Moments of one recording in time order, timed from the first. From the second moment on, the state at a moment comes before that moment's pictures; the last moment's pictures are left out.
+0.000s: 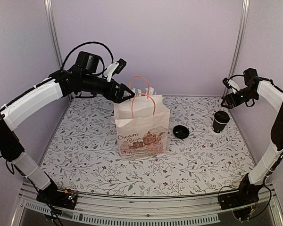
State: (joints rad) left arm -0.61 1.61 1.61 -0.58 0.36 0.02; right arm -0.13 1.65 1.50 -0.81 -0.37 -0.53
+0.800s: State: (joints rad) left arm -0.61 1.19 1.10 -0.16 0.30 -0.07; right arm -0.13 1.87 1.66 -1.05 -0.32 -0.90
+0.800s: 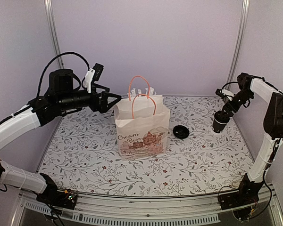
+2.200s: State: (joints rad) left arm -0.61 1.20 1.08 -0.14 0.38 -0.11; right arm -0.13 1.90 1.74 -1.14 -0.40 -0.95
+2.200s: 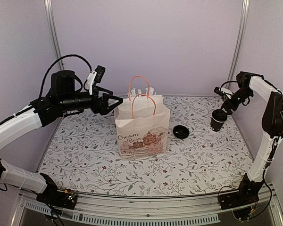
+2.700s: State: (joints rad) left arm -0.61 1.20 1.06 -0.14 0.39 -0.13; right arm -0.11 1.94 1.74 -1.08 -0.37 -0.85
